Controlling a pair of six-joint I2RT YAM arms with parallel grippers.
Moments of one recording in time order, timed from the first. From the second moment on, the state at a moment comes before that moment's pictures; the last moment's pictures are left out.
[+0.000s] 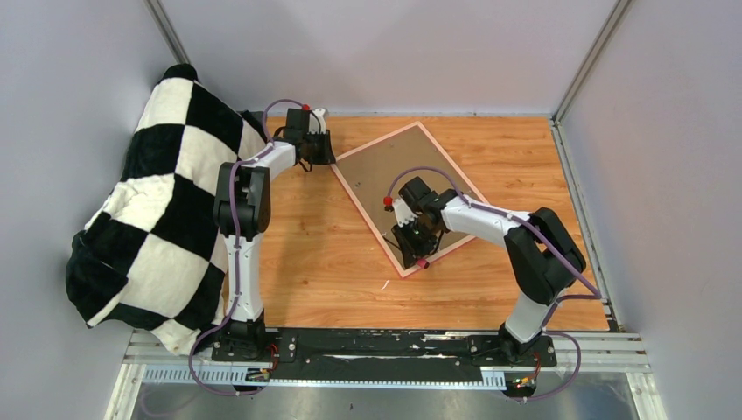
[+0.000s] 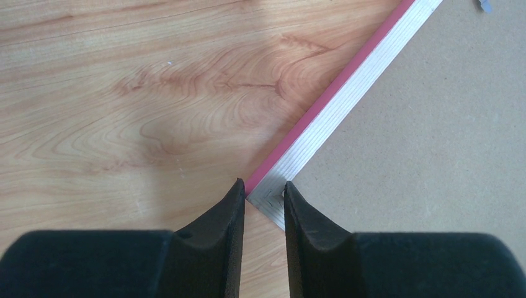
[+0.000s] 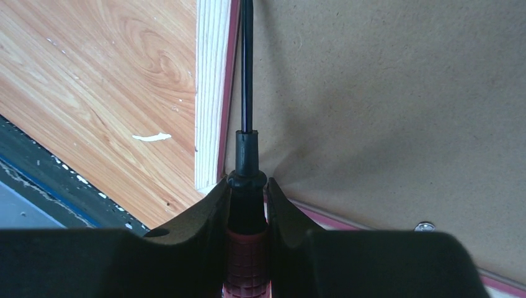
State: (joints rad) left arm -0.16 2.26 1.69 -0.20 0.32 -0.11; right arm 0.67 1.71 1.08 -0.65 -0.32 0.02
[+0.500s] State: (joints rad) left arm -0.17 2.26 1.69 -0.20 0.31 -0.11; right arm 0.61 1.71 1.09 -0.66 -0.41 0.05
